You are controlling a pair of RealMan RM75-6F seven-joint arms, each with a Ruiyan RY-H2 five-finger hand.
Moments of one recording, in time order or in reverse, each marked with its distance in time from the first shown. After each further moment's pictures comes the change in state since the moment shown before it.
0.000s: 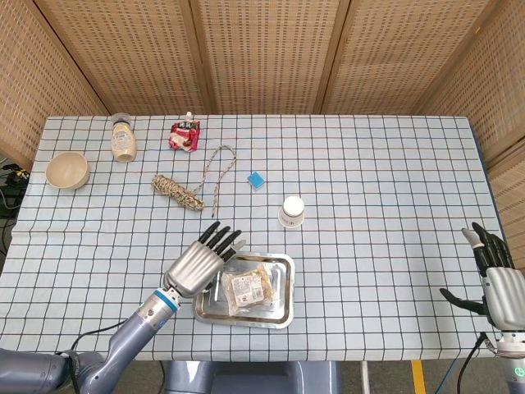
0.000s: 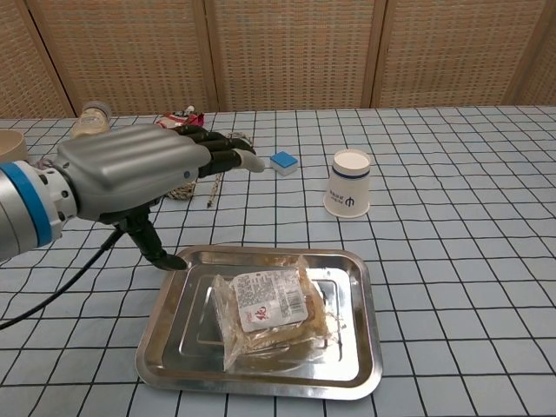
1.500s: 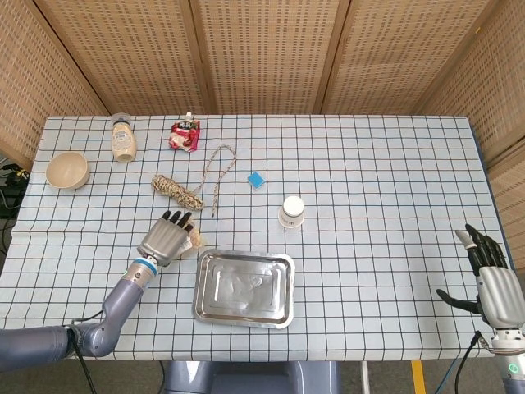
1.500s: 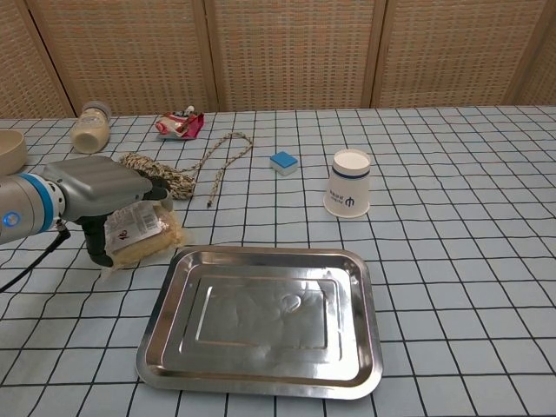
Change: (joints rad) left arm -0.054 -0.024 -0.052 0.310 -0.381 -0.196 0.134; right arm 0.014 -0.019 -0.008 0.020 0.013 -0.032 -0.013
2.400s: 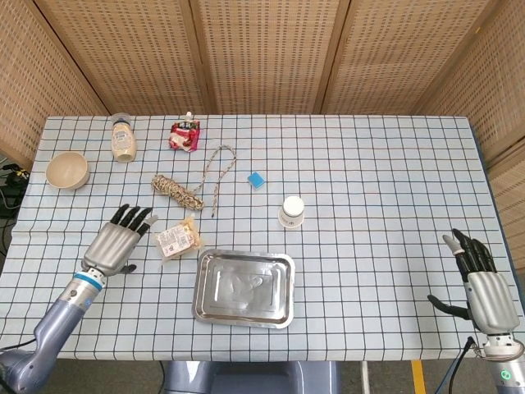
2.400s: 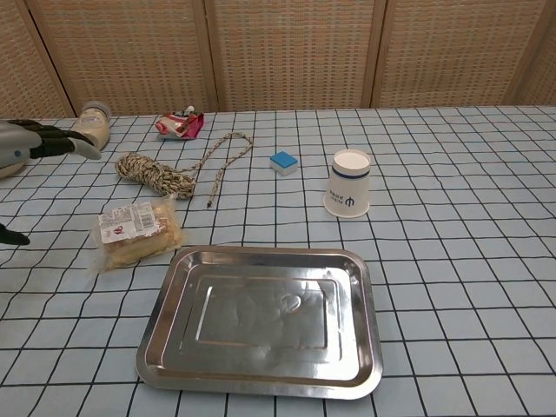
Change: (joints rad) left arm 0.276 0.289 -0.056 -0.186 0.362 0.009 -0.297; right arm -0.005 -0.001 -0.026 -0.035 -0.052 0.024 -0.052
